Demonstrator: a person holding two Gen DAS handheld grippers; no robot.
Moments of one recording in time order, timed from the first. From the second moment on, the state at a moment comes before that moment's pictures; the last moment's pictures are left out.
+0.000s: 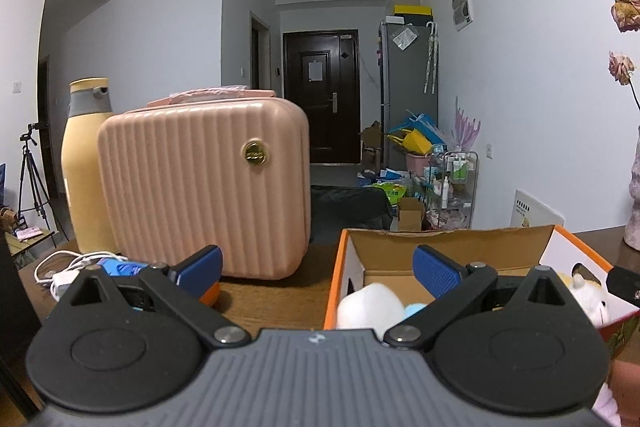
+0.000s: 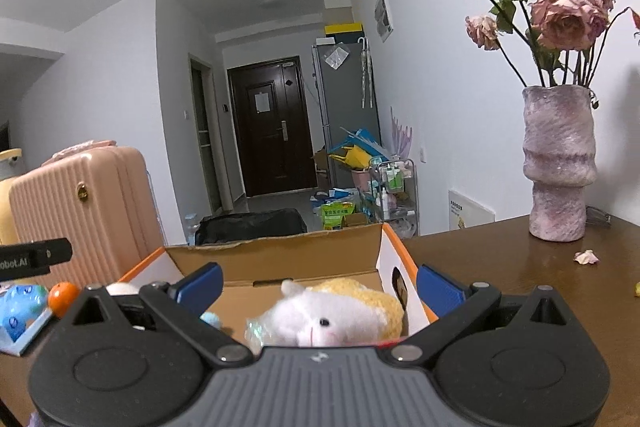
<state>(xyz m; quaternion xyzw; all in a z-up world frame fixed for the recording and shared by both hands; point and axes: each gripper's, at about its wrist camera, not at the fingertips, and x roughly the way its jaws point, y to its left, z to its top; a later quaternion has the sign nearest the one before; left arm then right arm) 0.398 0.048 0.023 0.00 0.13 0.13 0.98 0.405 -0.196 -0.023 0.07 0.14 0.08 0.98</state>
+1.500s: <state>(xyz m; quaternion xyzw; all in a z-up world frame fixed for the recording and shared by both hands) 0.223 0.051 -0.009 -0.01 0.20 0.08 0.98 0.223 -0.165 -0.039 0.02 0.17 0.13 0.98</state>
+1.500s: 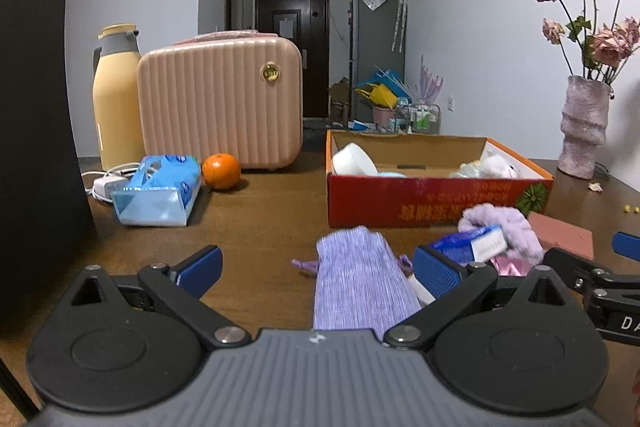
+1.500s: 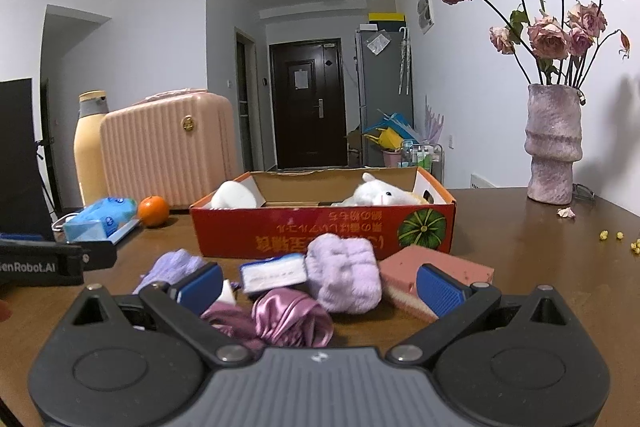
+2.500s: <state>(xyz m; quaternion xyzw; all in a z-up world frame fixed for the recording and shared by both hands) 0.209 0.088 -0.014 -0.03 0.22 0.06 0.97 0.257 -0.108 -0.068 -0.02 0.30 0.11 0.95</state>
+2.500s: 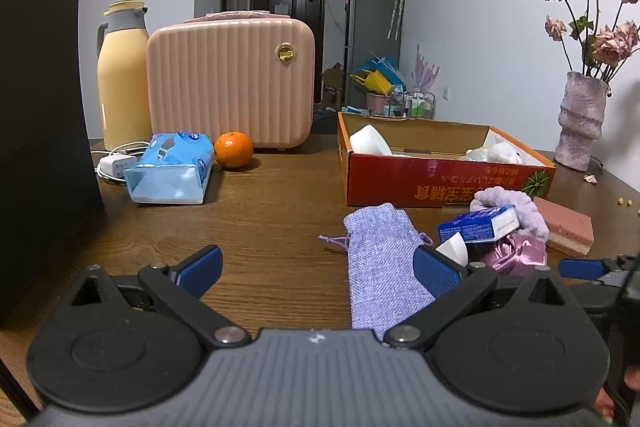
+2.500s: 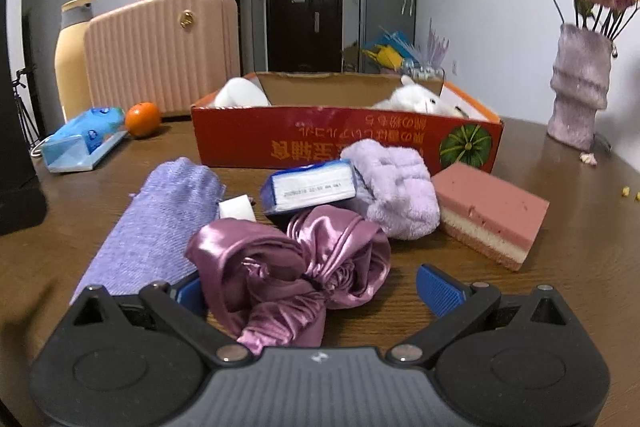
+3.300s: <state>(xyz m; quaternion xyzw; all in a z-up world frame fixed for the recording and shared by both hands) 0.215 0.082 -0.021 -0.02 0.23 0.06 0.97 0.270 -0.113 -0.067 0.02 0.32 0.15 0.94</state>
